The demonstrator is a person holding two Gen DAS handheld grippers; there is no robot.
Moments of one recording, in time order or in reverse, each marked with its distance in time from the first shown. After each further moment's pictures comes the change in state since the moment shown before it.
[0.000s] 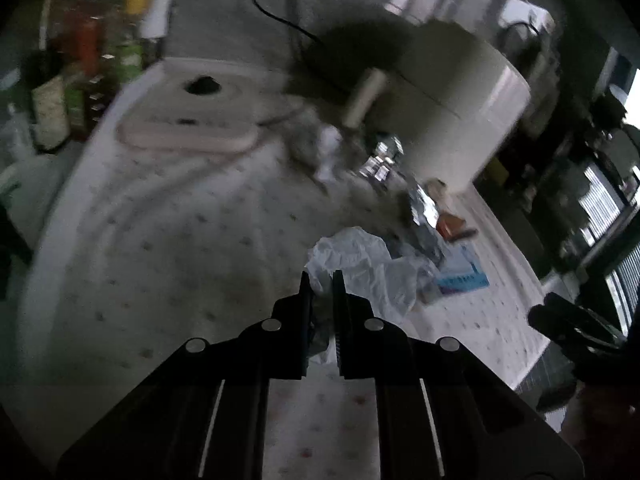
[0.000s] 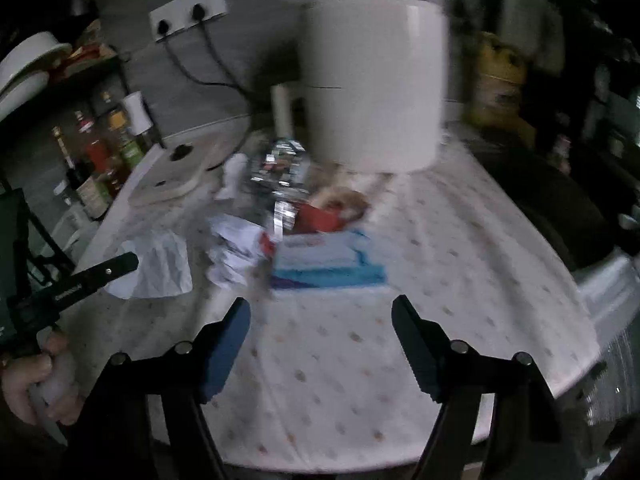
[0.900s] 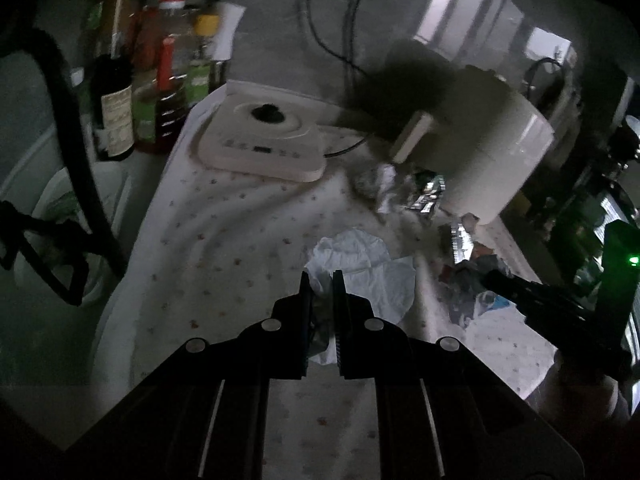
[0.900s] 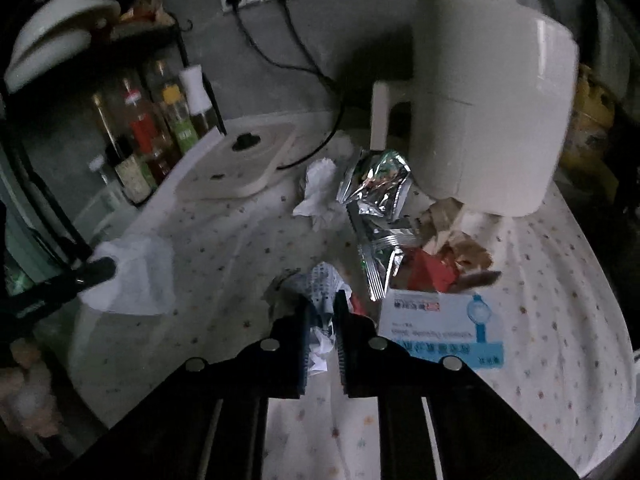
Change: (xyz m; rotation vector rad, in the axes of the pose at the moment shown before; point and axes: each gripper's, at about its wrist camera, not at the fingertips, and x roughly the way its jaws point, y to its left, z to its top) left arm -0.041 0.042 0.007 -0.049 -0.070 0.068; right arm 0.045 0.061 0.033 -0.124 0.003 0.161
